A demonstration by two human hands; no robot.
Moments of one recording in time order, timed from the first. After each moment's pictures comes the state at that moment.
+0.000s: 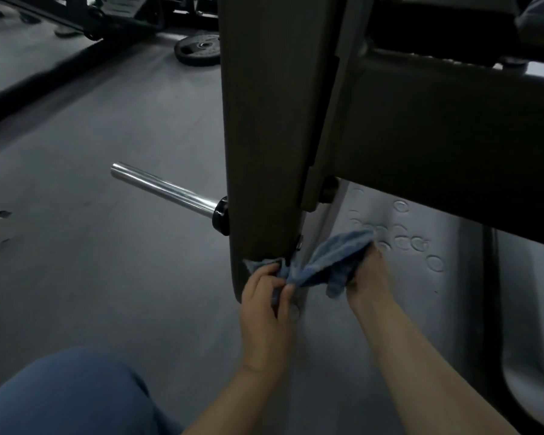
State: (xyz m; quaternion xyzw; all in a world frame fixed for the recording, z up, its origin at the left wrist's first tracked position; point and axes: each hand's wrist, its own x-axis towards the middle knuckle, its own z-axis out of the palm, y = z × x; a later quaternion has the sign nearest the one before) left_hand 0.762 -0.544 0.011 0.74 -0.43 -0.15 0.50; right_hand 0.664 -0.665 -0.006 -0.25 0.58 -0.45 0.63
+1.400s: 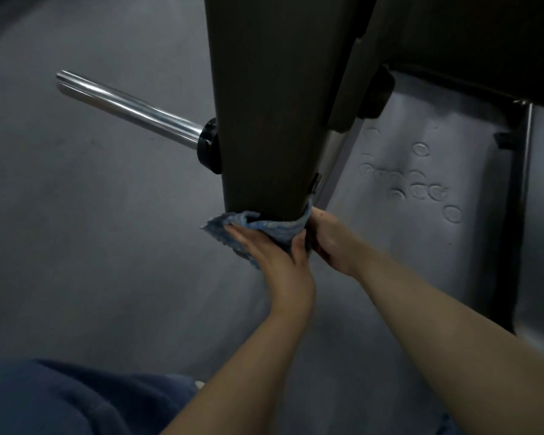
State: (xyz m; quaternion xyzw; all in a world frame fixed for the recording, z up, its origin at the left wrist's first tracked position) left_hand 0.744 -0.578 -0.038 0.76 -0.23 -0.28 0.55; right_hand 0.703 -0.658 -0.047 -0.50 0.47 -0.14 0.71
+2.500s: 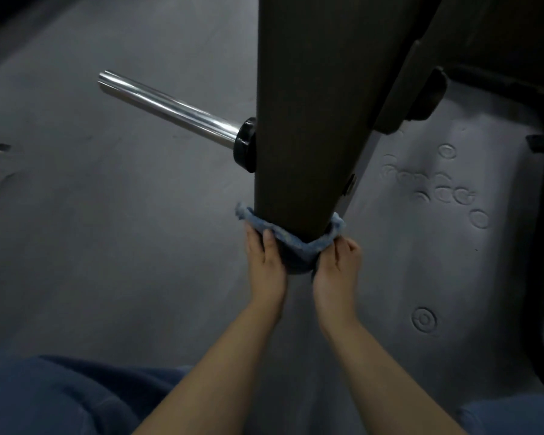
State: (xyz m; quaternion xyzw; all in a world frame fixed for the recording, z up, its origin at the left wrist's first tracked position) left_hand 0.802 -0.556 -0.060 0.70 -0.19 -0.39 0.58; right_hand 0.728 -0.578 -0.071 -0.47 0.61 -0.37 0.51
